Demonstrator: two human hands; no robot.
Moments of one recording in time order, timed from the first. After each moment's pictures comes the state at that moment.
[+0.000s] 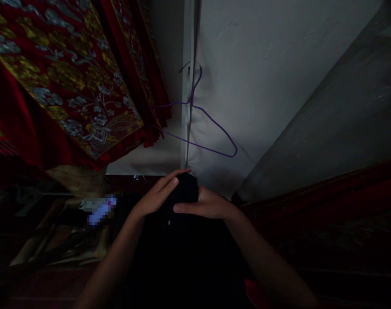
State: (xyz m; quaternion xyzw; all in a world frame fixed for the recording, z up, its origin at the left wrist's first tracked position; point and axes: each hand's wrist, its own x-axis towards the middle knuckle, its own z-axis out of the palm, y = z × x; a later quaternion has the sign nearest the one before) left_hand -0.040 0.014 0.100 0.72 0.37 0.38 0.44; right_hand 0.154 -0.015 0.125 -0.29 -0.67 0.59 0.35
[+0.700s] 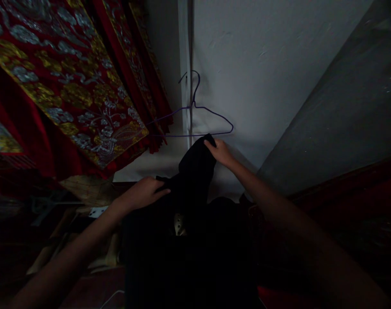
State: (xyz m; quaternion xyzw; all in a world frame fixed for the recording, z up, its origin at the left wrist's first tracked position) left_hand -0.099 0.048 0.123 0.89 0.44 0.06 0.14; right_hand 0.218 0.170 0.107 -0.51 -0.67 0.21 0.51
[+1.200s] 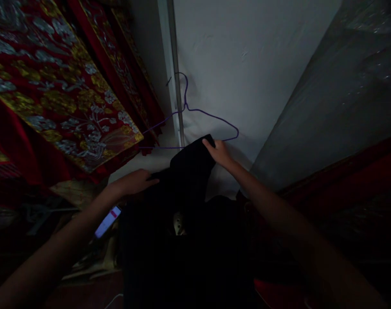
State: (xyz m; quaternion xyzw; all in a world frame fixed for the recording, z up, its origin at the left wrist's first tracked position) left_hand -0.092 0.079 0.149 0.82 0.53 0.05 0.19; right_hand 0.240 0.149 0.108 -0.52 -0.65 0.19 0.52
